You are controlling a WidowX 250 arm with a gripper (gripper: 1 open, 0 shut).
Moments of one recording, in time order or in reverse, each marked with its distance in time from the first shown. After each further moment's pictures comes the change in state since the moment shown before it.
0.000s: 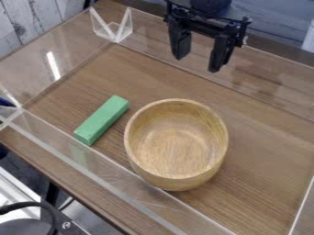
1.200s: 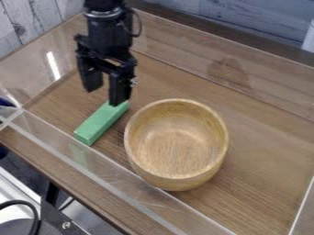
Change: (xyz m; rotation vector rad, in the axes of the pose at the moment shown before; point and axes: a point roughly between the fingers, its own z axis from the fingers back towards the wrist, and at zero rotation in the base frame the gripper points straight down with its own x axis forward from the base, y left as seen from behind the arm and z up) arm -0.073 0.099 -0.050 0.002 0.063 -0.050
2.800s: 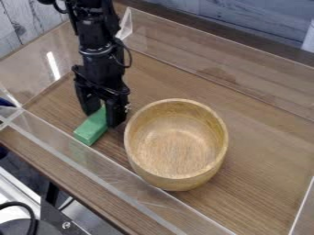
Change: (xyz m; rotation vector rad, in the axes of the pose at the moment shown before) arm 0.005 0.011 -0.049 -0.028 -0.028 0.021
